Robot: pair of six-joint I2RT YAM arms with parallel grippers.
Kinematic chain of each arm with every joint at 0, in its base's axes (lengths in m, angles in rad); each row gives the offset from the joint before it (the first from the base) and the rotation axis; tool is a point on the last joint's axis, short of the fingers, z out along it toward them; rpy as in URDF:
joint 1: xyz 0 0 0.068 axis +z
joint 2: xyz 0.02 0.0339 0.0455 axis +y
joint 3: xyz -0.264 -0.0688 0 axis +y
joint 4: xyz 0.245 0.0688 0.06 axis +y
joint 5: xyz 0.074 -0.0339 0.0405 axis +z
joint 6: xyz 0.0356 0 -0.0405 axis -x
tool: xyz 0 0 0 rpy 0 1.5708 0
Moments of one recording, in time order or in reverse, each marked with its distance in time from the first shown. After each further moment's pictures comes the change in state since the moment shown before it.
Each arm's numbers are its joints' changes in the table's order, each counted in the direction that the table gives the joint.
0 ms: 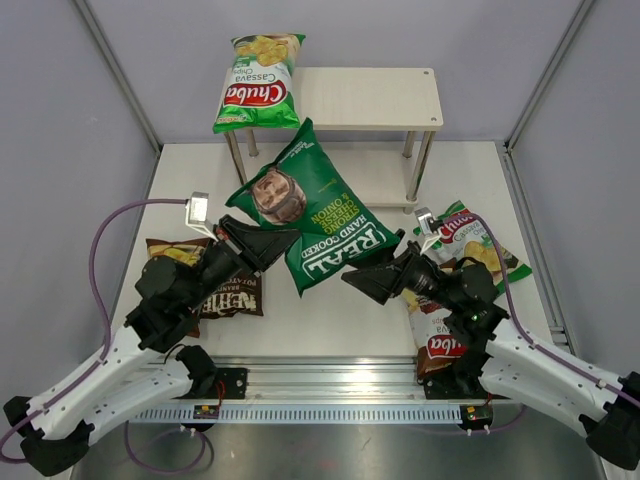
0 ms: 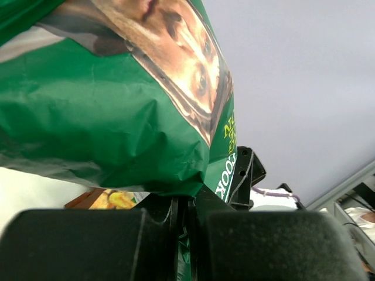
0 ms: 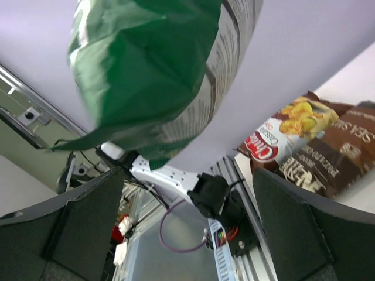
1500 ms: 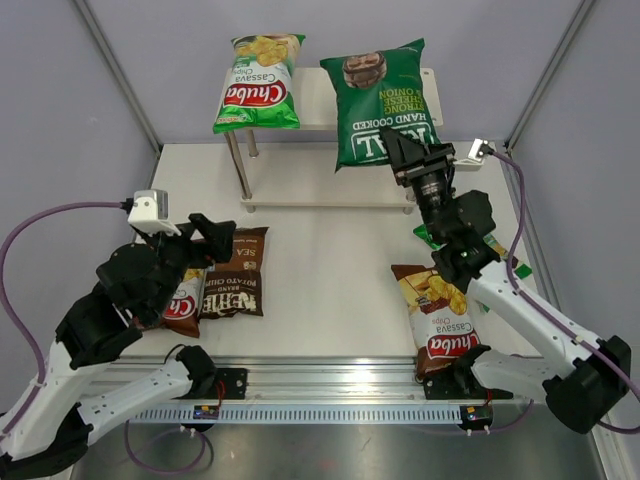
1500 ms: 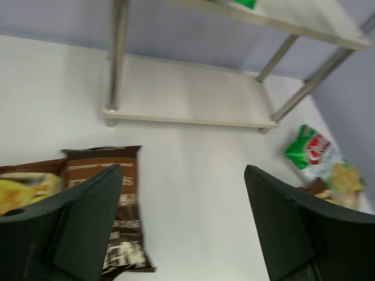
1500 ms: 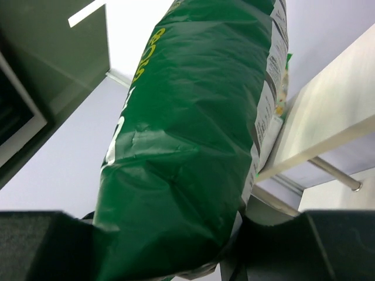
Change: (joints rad) left arm -0.010 0.022 -0.420 0.877 0.669 -0.375; right arm -0.192 0.360 -0.448 -0.066 -0.633 -0.136
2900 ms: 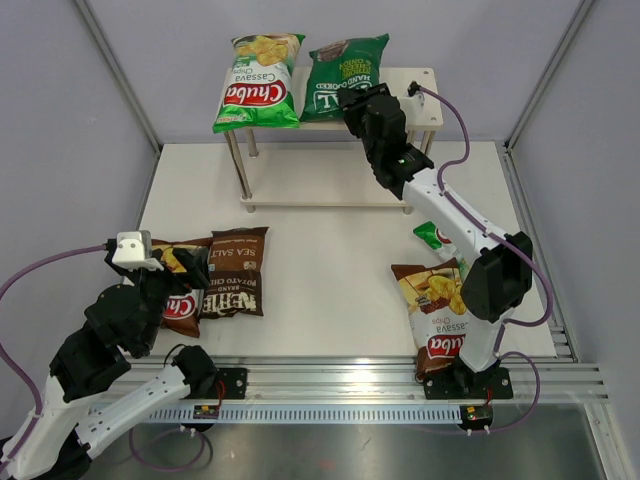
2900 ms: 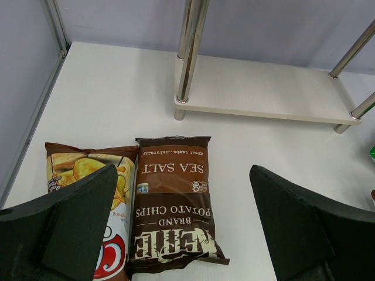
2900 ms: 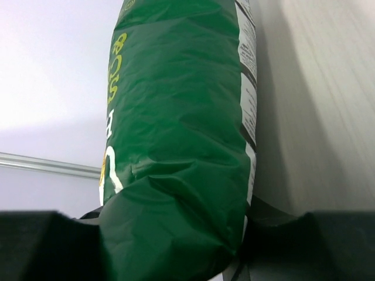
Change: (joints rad) left arm 0.000 -0.294 0.223 0.076 0.192 -0.176; right arm -0.057 0.763 -0.848 0.598 -0.188 -0.143
